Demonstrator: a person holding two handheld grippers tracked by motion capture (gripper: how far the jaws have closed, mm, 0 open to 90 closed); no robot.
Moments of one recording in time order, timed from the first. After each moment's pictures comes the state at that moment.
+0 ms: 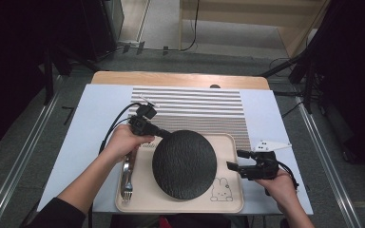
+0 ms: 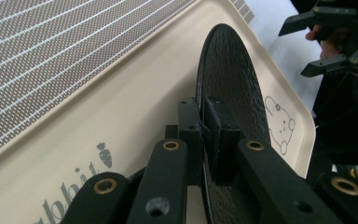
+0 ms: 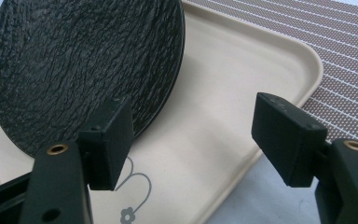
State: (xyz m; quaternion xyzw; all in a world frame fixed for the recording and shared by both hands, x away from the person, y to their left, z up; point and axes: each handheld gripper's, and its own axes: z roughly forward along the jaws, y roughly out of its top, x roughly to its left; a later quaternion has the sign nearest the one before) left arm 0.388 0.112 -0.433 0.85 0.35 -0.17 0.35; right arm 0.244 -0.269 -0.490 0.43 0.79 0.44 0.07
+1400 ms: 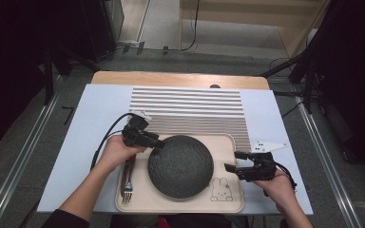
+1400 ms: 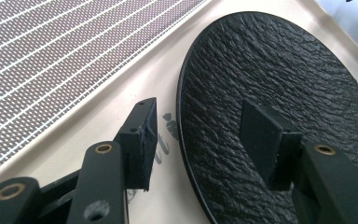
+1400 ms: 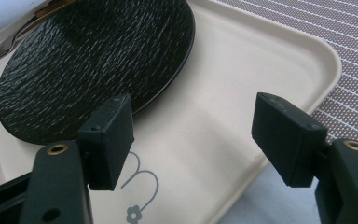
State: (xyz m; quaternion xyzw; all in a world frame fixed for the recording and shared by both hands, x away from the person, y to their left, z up) left arm 0.379 0.137 -0.471 0.88 0.32 -0.07 0.35; right arm 0.243 -0.263 -0.491 0.42 0.80 0.43 0.06
